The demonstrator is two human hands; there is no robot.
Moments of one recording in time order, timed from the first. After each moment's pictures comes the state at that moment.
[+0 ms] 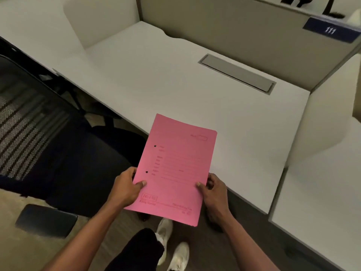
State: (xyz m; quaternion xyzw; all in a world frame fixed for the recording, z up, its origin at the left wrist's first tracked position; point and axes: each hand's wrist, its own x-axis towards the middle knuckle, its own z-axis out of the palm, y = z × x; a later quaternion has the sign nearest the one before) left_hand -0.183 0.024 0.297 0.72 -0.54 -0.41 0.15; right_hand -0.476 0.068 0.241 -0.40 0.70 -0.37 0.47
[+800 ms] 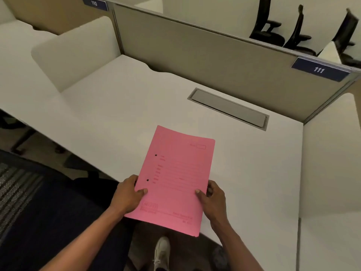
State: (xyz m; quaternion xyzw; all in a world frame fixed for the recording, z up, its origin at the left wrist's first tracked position) left_hand -0.188 -0.228 0.308 0.68 -0.61 -0.39 0.10; right_hand -0.460 -0.146 0.287 -0.34 0.74 -0.41 0.41
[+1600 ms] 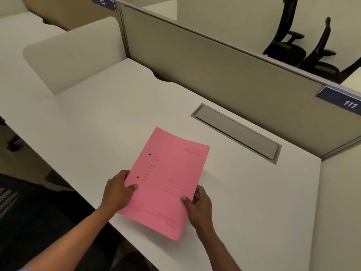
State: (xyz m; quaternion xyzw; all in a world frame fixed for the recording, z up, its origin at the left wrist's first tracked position) left_hand -0.229 -0.359 0.291 0.73 -0.57 -0.34 0.18; right_hand -0.494 -0.284 0.267 -0.37 0.71 -0.39 0.45
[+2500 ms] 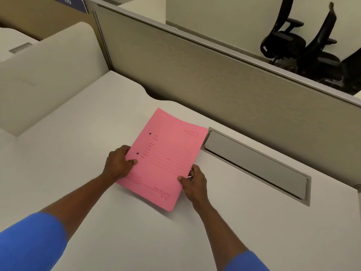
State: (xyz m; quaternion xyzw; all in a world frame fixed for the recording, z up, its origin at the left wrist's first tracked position) left_hand -0.211 -0.719 0.273 0.70 -0.63 -0.31 0.12; right_hand -0.465 -0.601 0.253 -0.36 0.73 -0.38 0.44
